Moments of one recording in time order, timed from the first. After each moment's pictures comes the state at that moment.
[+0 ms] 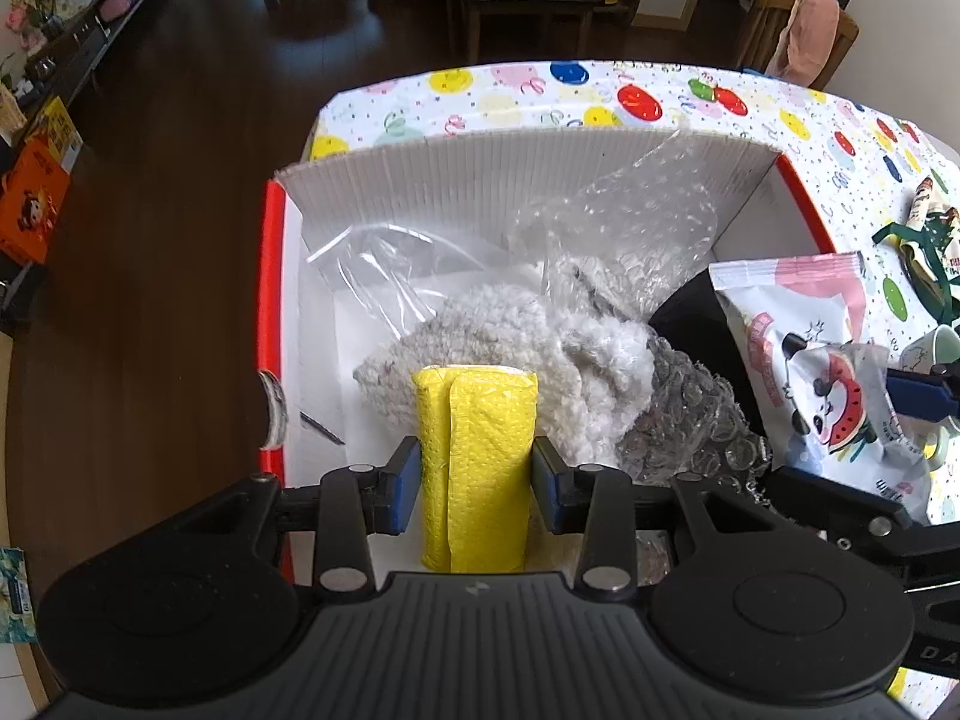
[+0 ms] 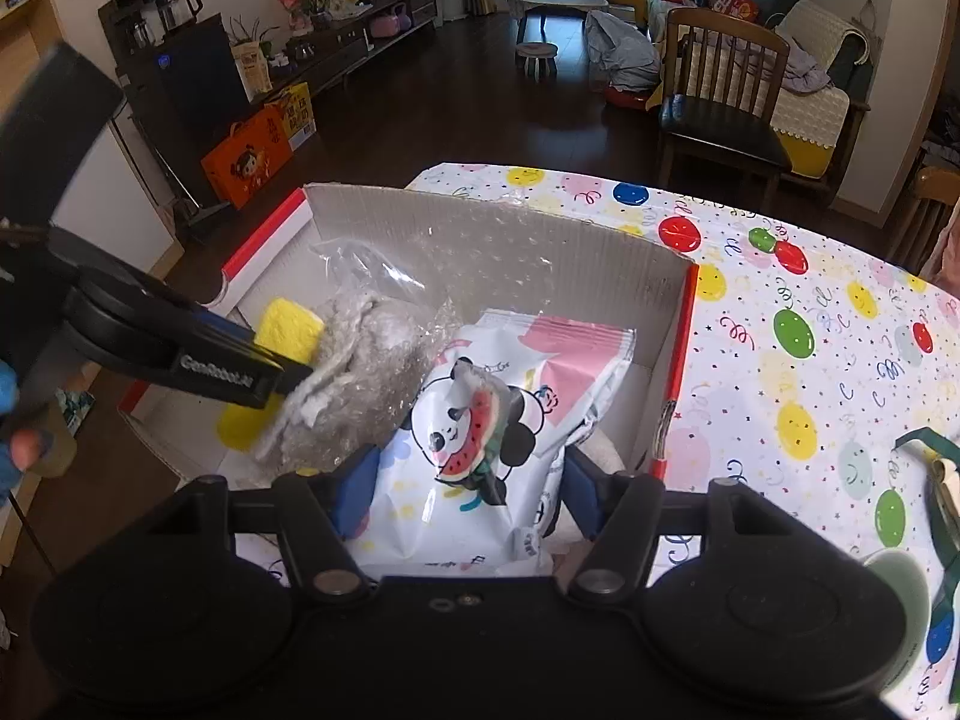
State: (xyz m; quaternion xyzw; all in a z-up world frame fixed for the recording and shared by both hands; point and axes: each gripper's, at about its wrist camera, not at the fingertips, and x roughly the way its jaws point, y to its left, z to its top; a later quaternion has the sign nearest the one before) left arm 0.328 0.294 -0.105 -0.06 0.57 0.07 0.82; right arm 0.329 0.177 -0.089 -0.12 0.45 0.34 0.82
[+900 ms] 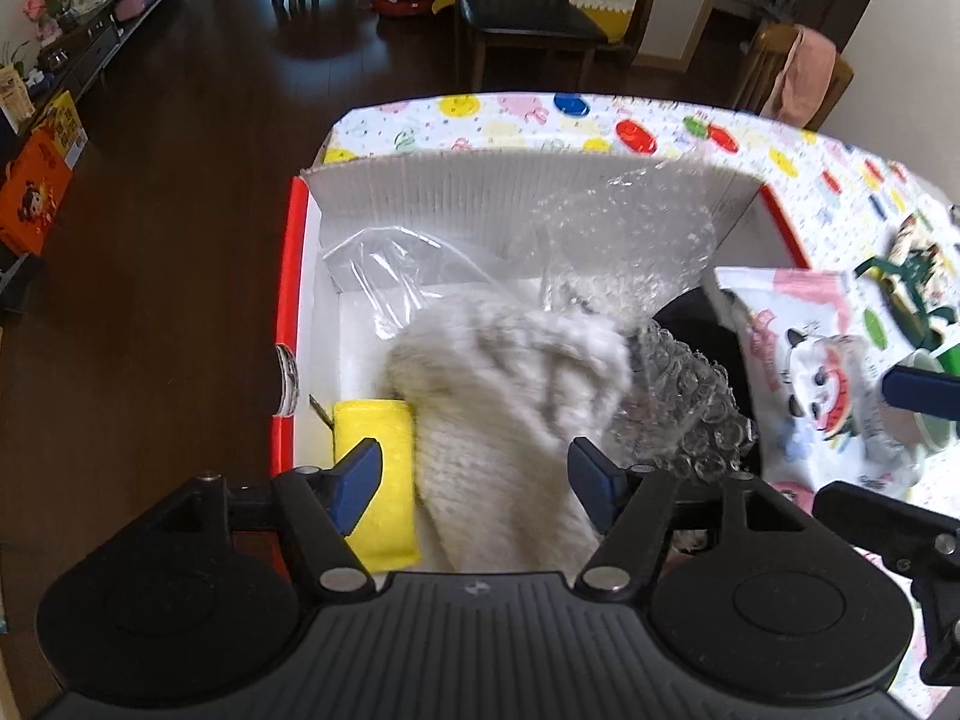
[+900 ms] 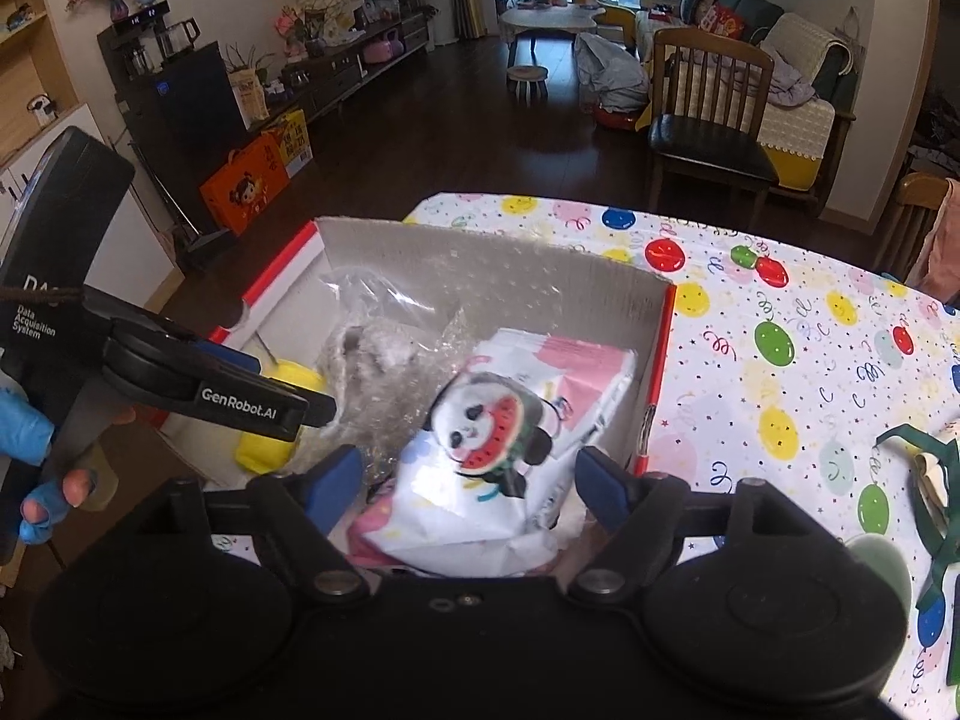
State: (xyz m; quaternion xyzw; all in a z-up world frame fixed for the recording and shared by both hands) left arm 0.305 0.298 -0.097 -0.09 0.53 0.07 0.84; right arm 0.317 0.163 -0.064 -0.11 0.43 0.34 0.83
